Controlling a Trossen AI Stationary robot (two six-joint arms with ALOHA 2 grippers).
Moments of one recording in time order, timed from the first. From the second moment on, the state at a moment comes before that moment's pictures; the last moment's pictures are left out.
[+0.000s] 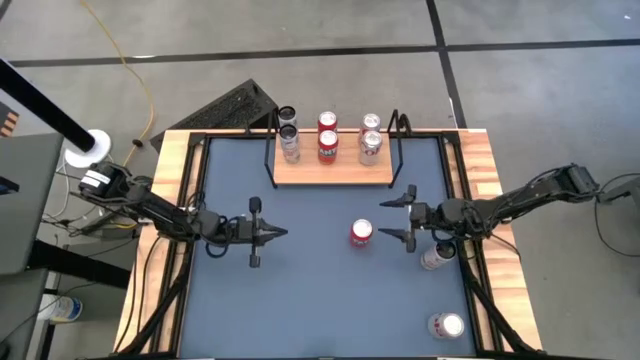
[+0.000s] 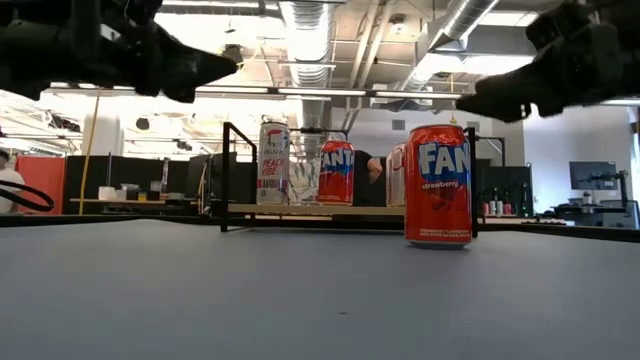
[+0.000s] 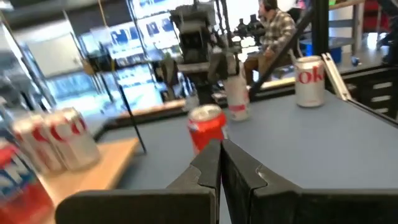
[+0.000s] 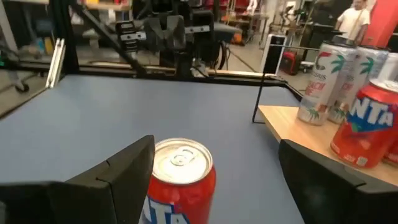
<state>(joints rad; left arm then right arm) -0.28 1.28 0.20 1.19 -0.34 0.23 0.19 0.78 0.11 0.60 0.31 -0.05</state>
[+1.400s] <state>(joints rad) -0.27 1.28 0.25 1.07 -0.24 0.24 0.18 1.25 0.22 0.92 0.13 -0.16</state>
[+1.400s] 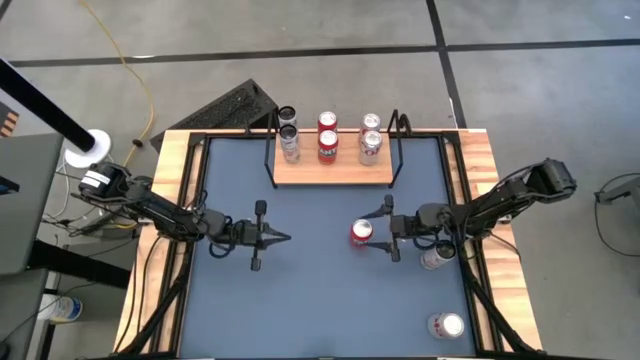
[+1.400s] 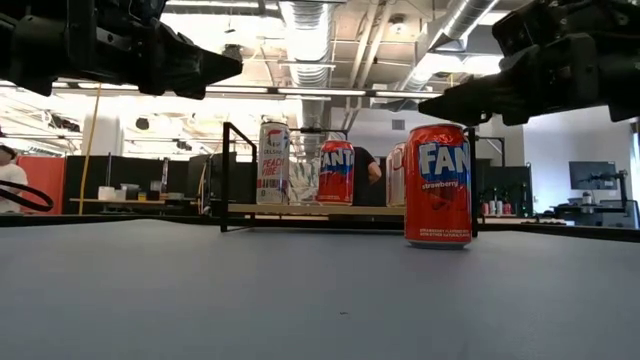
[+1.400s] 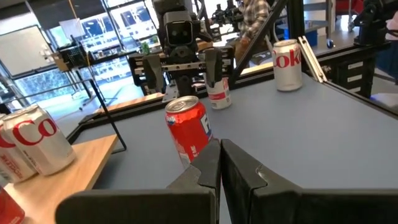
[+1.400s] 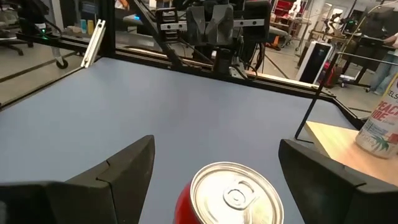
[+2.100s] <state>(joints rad) -0.27 1.28 0.25 1.07 -0.63 0.32 0.09 1.25 0.22 0.86 0.11 -0.12</state>
